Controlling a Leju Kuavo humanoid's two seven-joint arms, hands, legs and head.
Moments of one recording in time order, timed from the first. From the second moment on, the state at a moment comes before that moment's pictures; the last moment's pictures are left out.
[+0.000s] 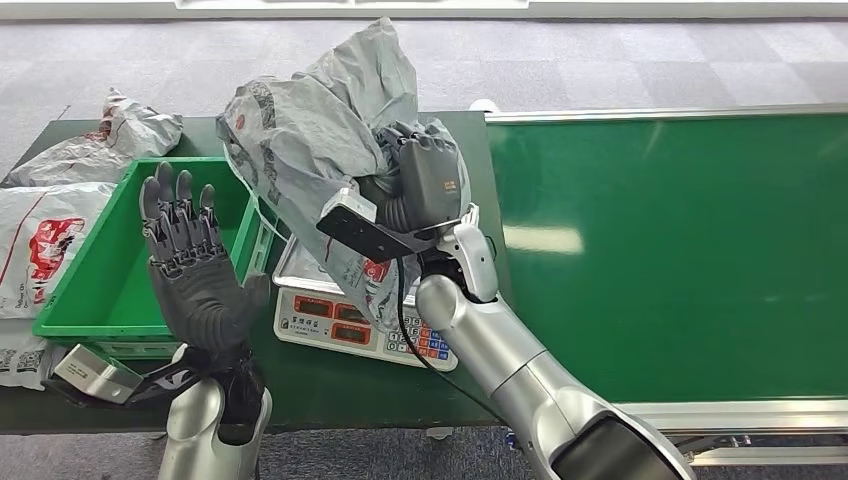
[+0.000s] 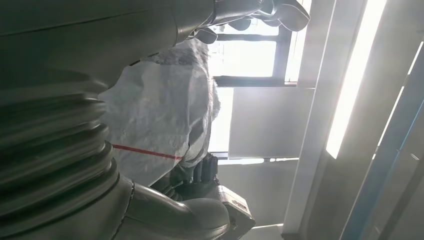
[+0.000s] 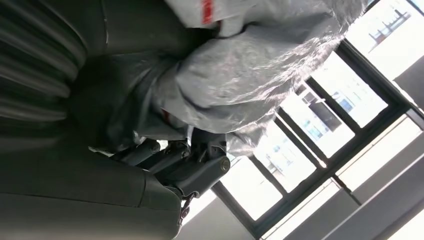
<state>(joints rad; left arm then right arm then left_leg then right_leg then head) -0.14 -0.28 -0.13 -1.57 0.07 -0.05 -0.70 -0.75 0.36 0.47 -0.78 0.67 -0.56 -0.34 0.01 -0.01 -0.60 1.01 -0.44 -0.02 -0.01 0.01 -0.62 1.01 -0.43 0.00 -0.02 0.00</state>
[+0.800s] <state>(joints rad) -0.10 -0.27 -0.13 -1.62 0.03 -0.04 -0.70 -0.76 0.36 0.47 -0.65 0.78 -0.41 -0.18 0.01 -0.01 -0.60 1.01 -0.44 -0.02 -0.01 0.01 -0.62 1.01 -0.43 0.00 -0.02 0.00</state>
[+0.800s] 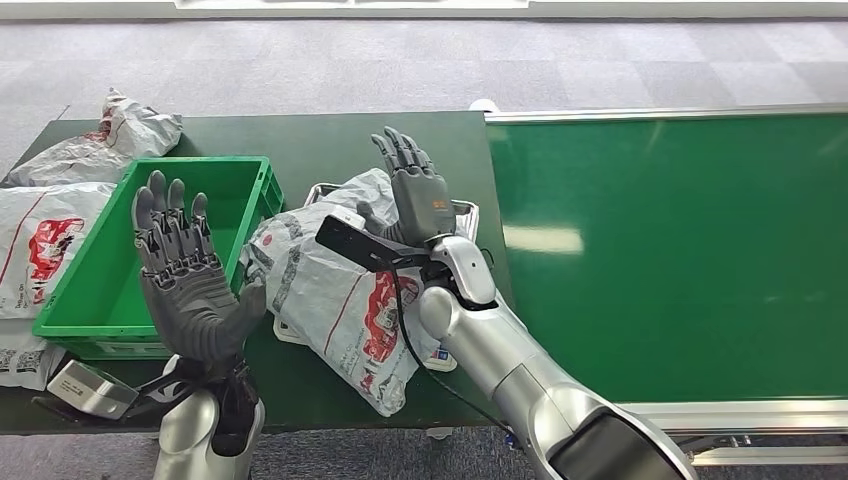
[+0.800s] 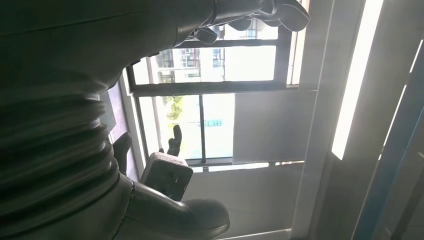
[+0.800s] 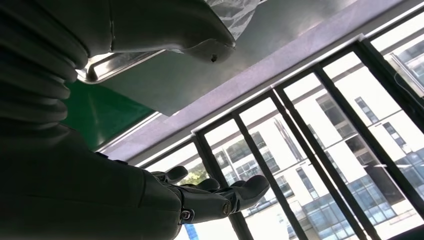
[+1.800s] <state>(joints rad) -0.37 -0.20 -0.21 -1.17 -1.17 0.27 -0.18 -0.29 0.36 0.07 -1.96 0.67 -0.70 -0.69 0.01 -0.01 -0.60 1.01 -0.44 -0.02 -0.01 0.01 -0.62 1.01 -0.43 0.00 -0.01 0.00</state>
